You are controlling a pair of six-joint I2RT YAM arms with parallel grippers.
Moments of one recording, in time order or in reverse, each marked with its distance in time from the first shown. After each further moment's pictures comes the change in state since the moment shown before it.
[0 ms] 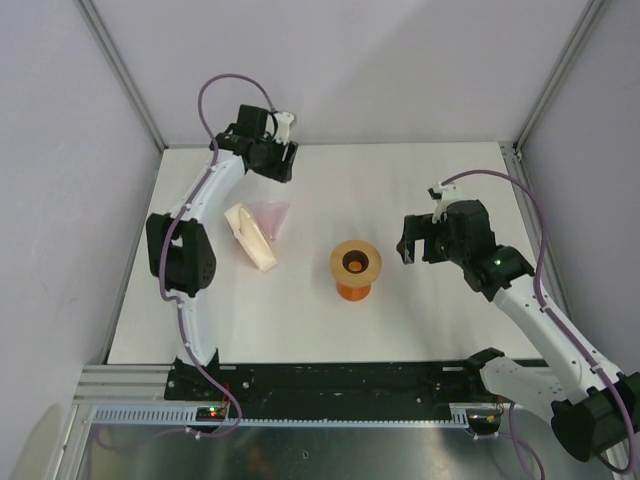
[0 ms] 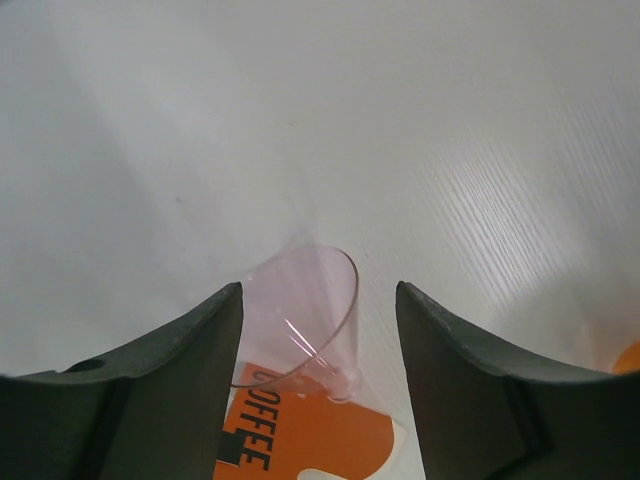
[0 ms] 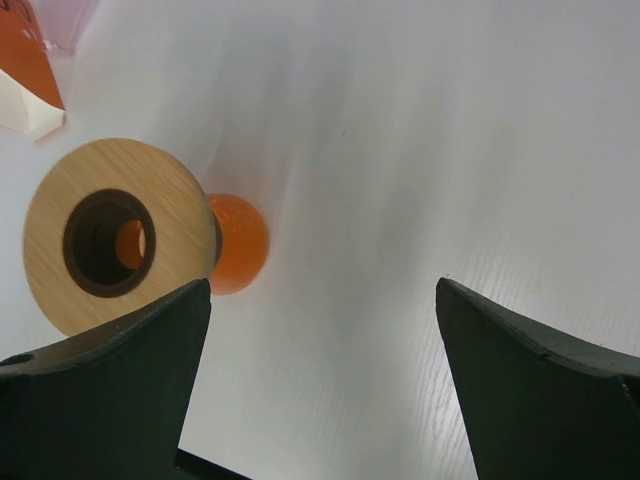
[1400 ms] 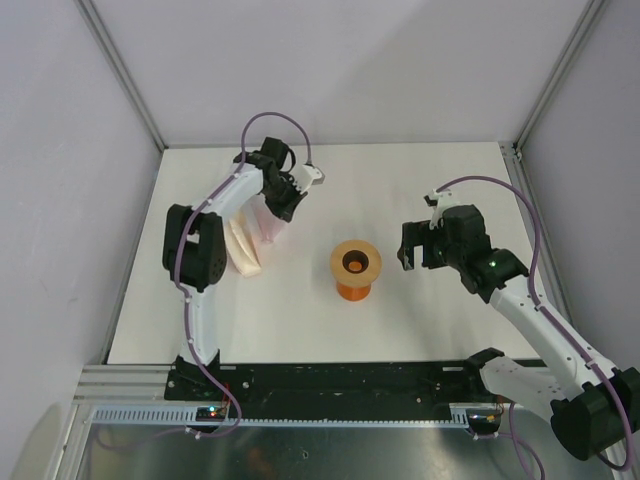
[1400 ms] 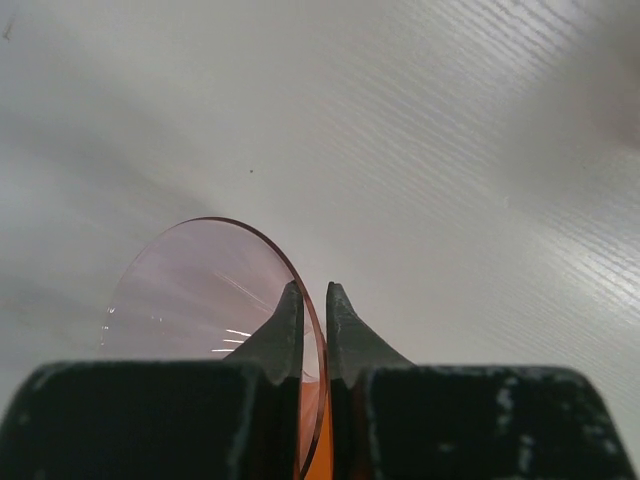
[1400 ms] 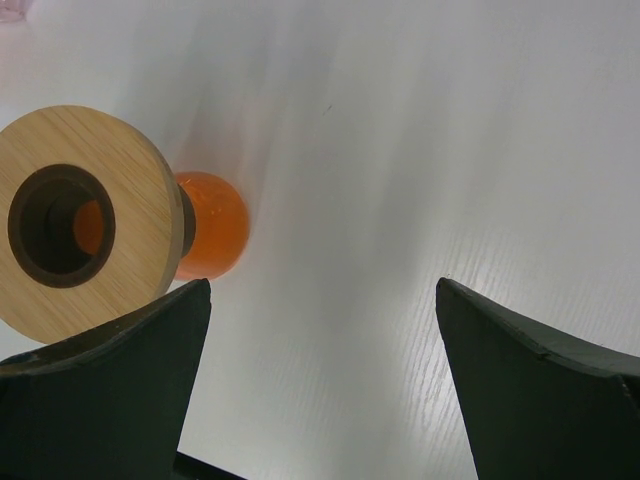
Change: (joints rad) left arm -0.056 0.078 -0.174 -0.179 0.178 0.490; right arm 0.000 0.005 -0.067 0.014 0.007 -0.036
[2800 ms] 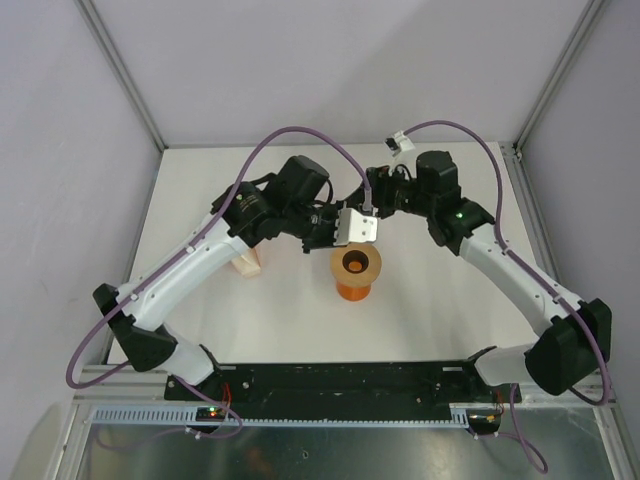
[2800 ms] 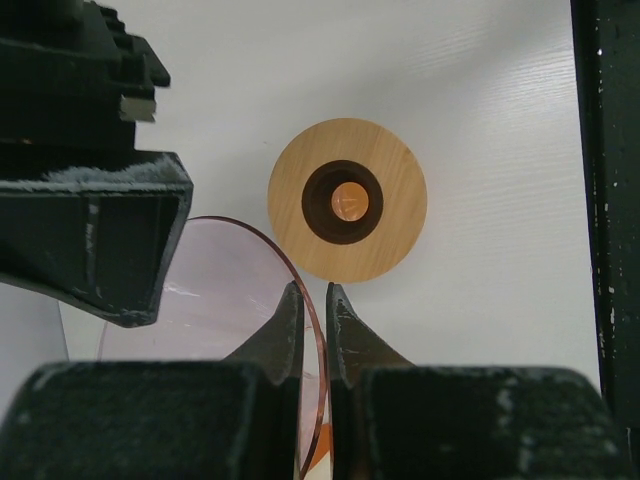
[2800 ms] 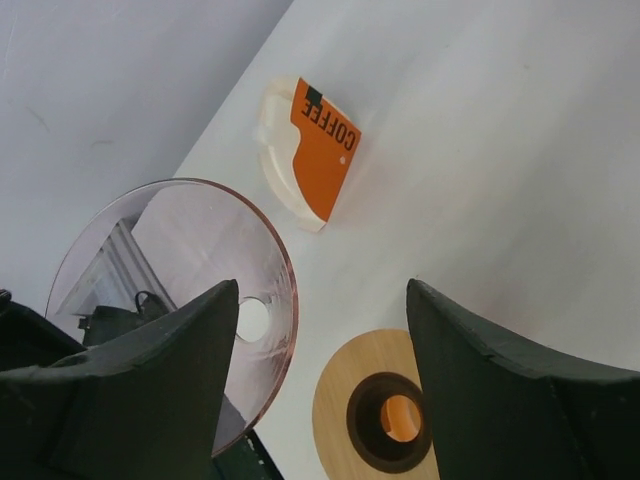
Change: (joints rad) left arm -0.543 -0.599 -0.041 -0.148 0.055 0.178; right arm 0.077 0.340 0.353 0.360 -0.448 0.207
